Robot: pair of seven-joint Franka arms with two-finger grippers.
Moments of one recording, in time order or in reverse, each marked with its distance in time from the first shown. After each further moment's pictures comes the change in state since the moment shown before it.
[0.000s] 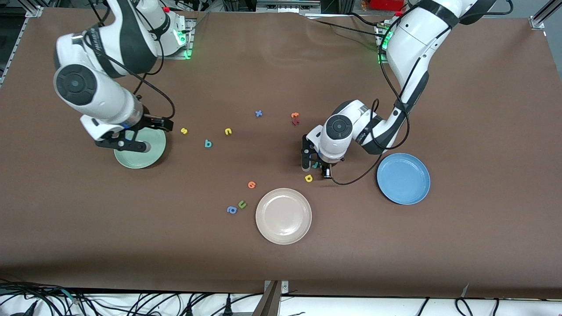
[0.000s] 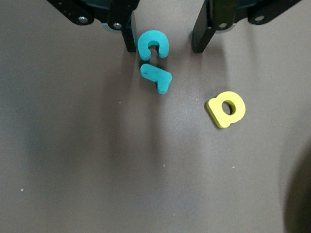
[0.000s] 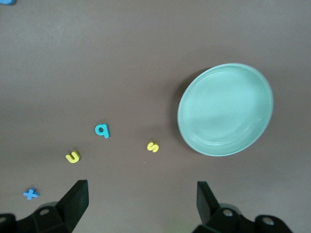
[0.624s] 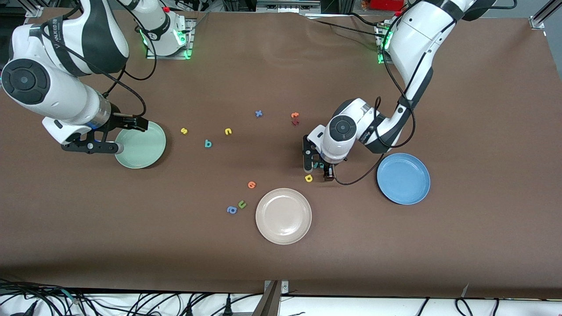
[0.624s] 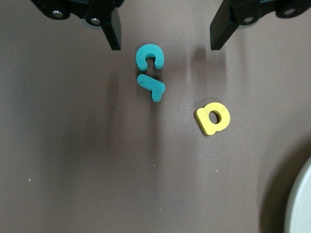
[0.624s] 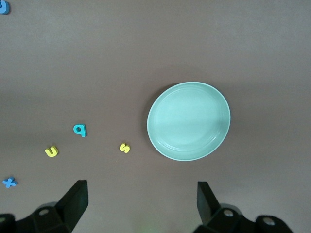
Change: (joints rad) left arm 0.008 -0.022 0.003 0.011 -0.049 -0.039 0.001; right arm -0.003 0.010 -0.090 0.178 -0.047 -0.165 -0.182
